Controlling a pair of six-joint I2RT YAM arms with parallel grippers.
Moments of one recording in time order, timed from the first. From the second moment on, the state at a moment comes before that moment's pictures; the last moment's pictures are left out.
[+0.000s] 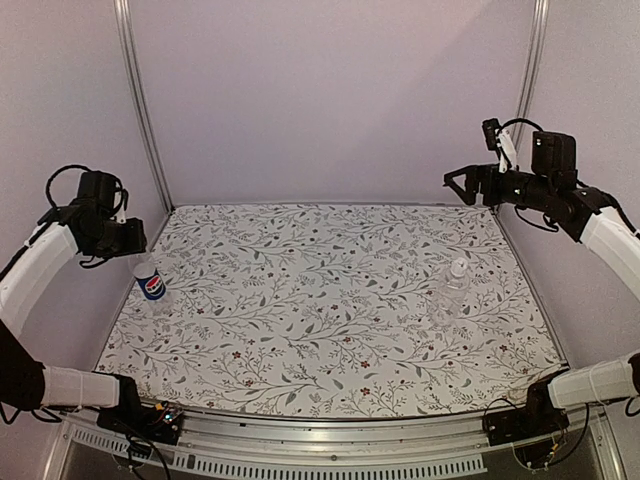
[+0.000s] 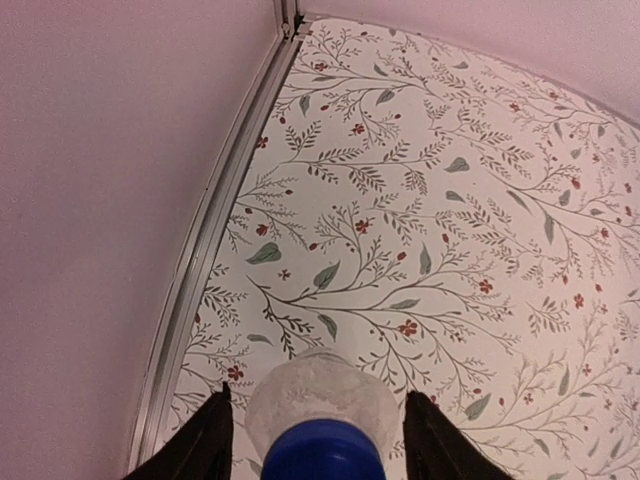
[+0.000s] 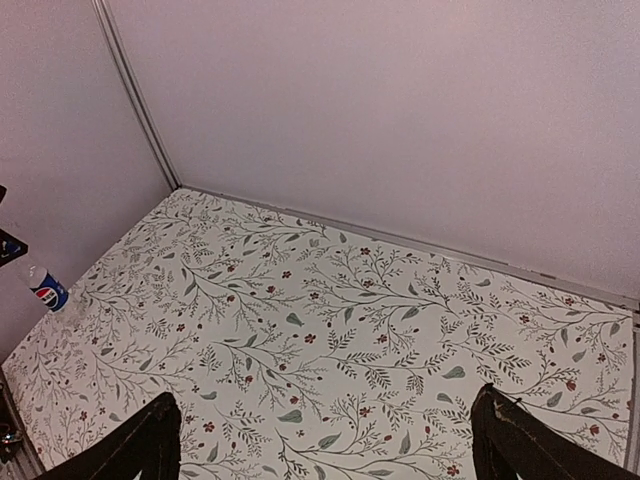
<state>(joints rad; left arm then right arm) 0.03 1.14 1.06 -0.75 -0.16 -0.17 0.26 1.19 1.20 -0.32 -0.31 0.07</state>
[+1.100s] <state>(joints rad) -0.19 1.08 1.16 -0.57 0.33 -0.15 0.55 1.21 1.30 -0.30 -0.28 0.04</state>
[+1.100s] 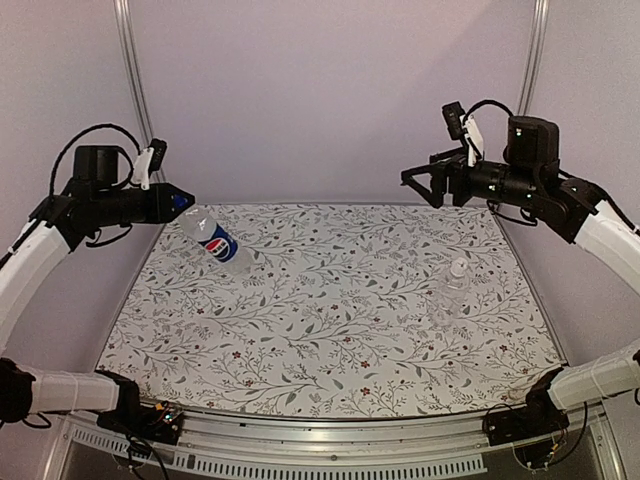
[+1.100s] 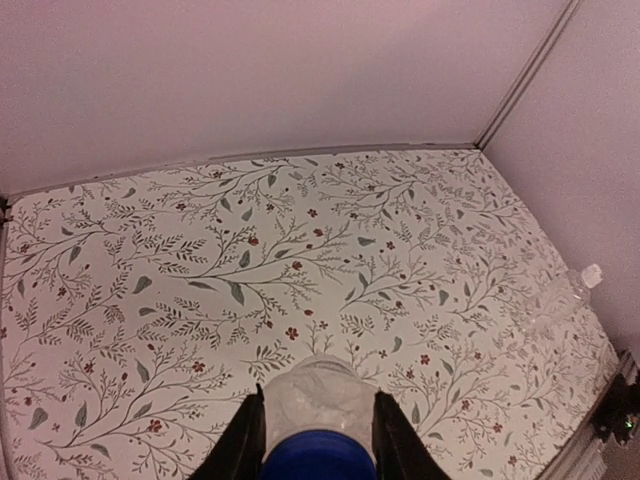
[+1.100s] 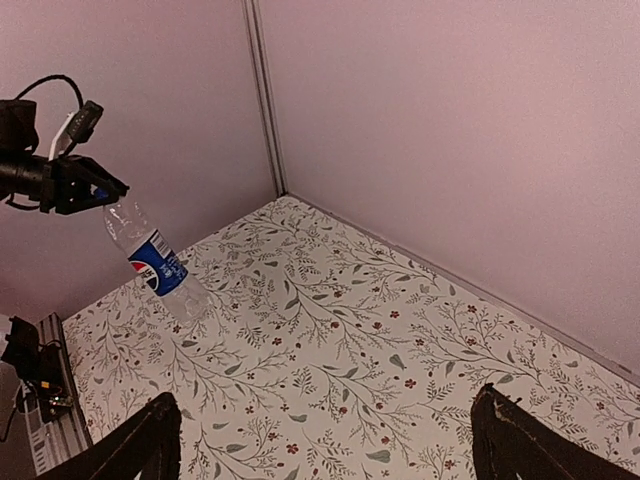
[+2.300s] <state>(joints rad) -0.77 1.47 1.55 -0.43 0.47 -0.14 0.83 1.54 1.29 -0.11 -0.49 -0.17</state>
